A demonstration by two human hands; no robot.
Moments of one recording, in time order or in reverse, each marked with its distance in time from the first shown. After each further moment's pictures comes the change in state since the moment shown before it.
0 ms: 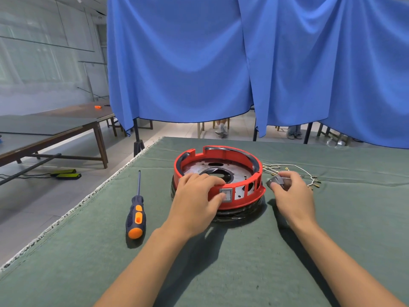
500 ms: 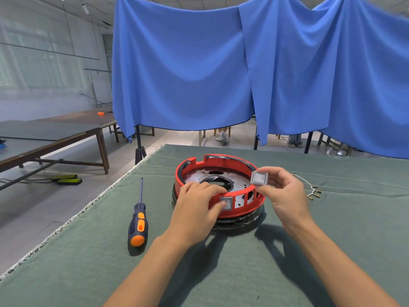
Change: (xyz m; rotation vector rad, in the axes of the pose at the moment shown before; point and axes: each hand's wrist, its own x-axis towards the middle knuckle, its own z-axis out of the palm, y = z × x) left_hand -0.001 0.001 -0.004 0.015 -0.028 -0.004; right_hand -0.009 -0.039 -0.004 0.542 -0.218 -0.138
